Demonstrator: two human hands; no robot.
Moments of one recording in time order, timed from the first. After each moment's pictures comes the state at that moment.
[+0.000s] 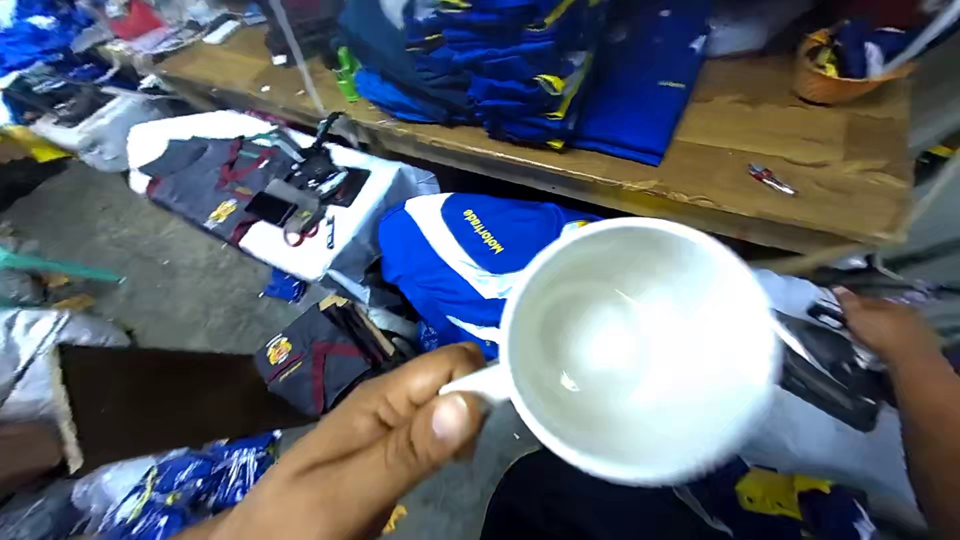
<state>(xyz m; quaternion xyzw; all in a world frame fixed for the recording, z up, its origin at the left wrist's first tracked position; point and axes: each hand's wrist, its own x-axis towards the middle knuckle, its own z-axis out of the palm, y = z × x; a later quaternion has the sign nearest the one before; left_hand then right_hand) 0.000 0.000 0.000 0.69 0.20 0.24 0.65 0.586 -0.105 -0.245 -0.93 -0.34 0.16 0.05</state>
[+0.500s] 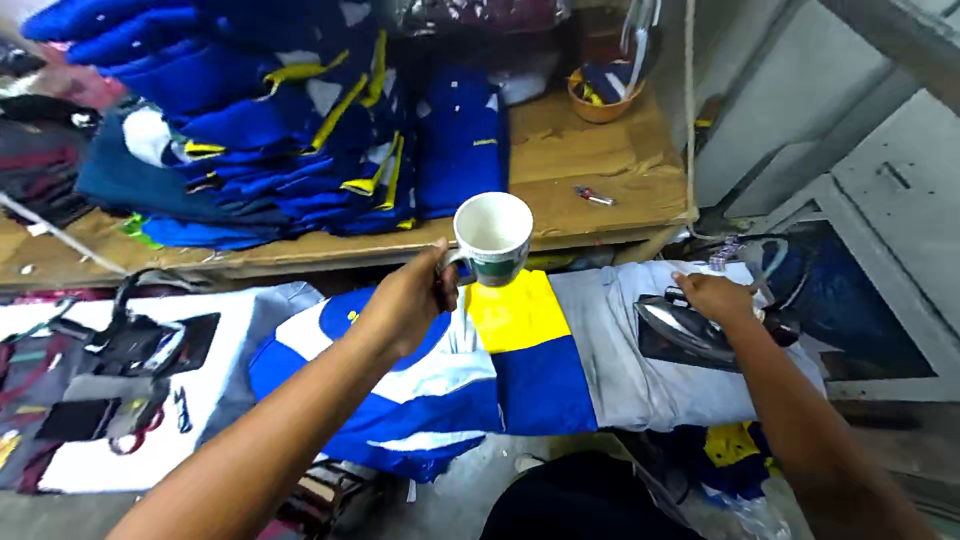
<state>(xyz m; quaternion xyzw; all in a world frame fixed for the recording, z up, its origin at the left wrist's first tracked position) 0.239 0.158 -0.055 0.58 0.39 0.16 0.70 0.593 -0.099 -0.238 -0.93 -0.28 0.22 0.05</state>
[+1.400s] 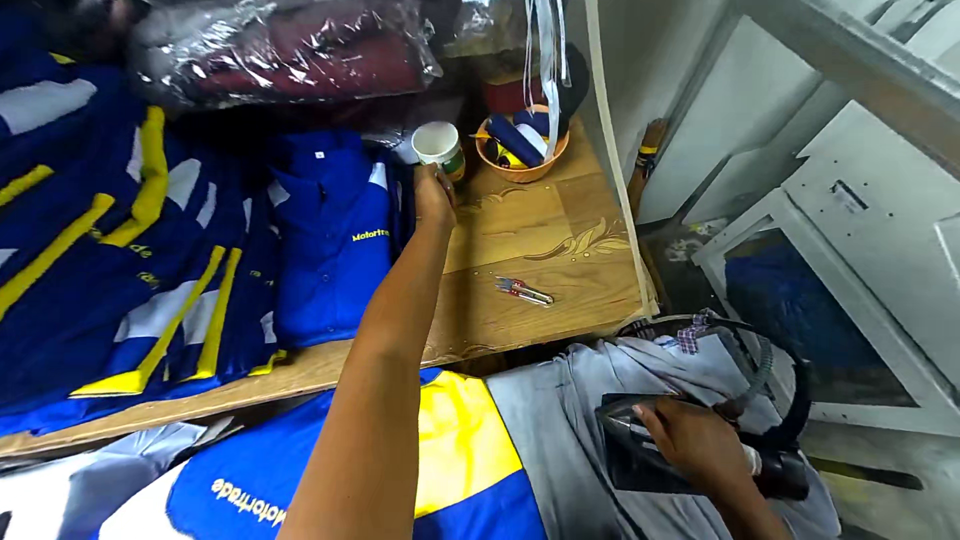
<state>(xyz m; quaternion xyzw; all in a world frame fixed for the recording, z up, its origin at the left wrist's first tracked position) 0.672 0.381 -0.211 0.52 0.39 0.37 0.67 0.599 -0.108 -0.265 -0.93 -0.34 0.07 0.11</state>
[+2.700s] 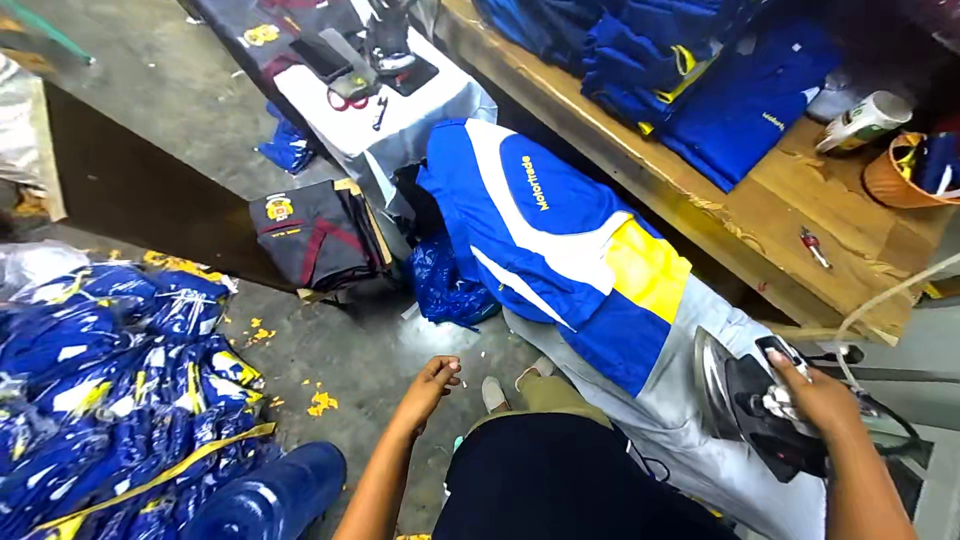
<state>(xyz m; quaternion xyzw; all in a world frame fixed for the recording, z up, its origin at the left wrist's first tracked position) -0.075 -0.118 -0.280 0.31 0.67 0.25 0.63 0.477 -0.102 -0.195 -0.89 -0.41 0.20 0.07</state>
